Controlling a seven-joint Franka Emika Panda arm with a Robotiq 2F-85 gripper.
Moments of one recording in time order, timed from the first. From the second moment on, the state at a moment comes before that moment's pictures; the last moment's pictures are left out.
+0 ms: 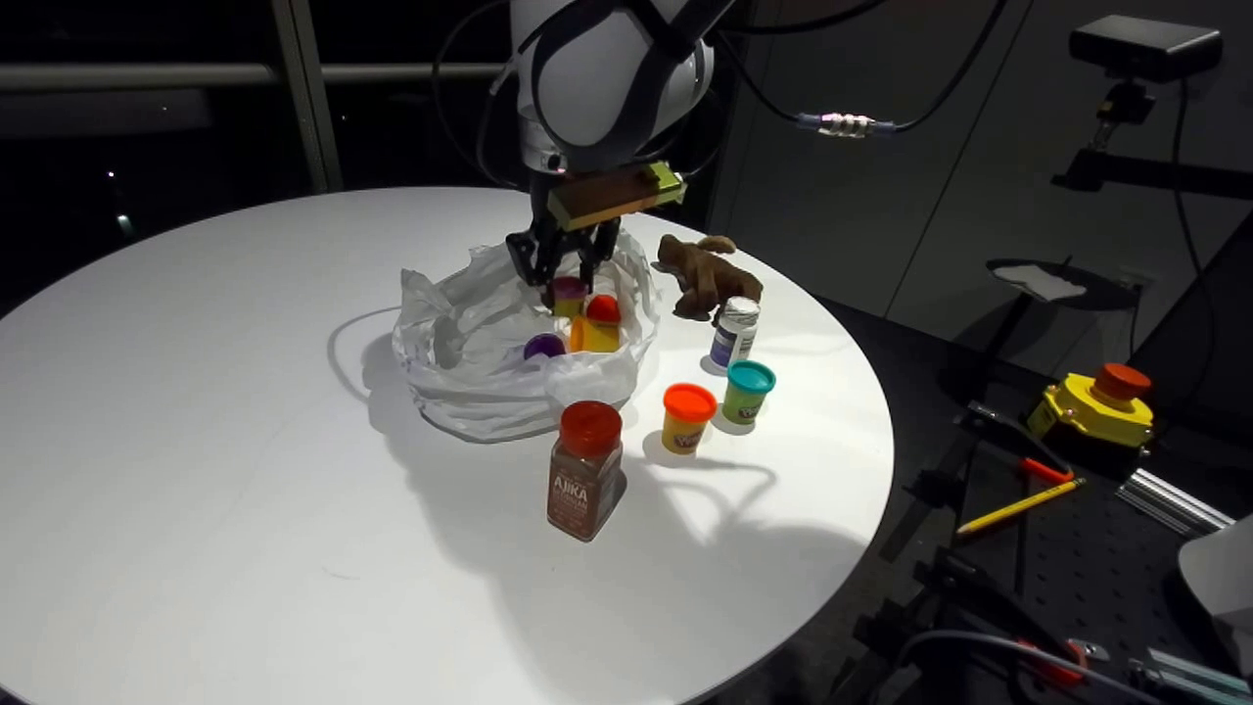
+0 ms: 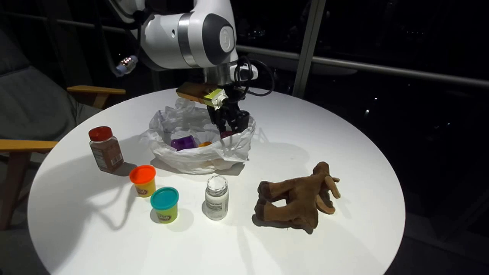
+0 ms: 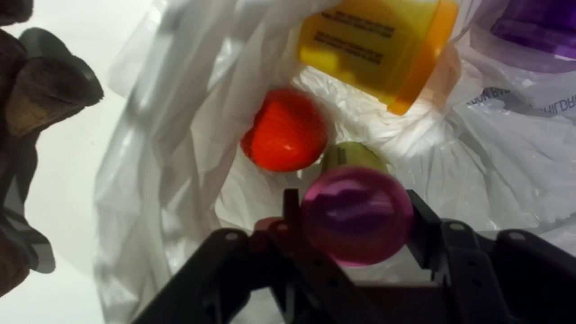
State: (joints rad) arm 0.23 0.76 -0.15 -1.70 -0.13 2.49 0.46
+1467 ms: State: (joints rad) arm 0.39 0.09 0.12 -2.34 -0.33 2.41 0.78
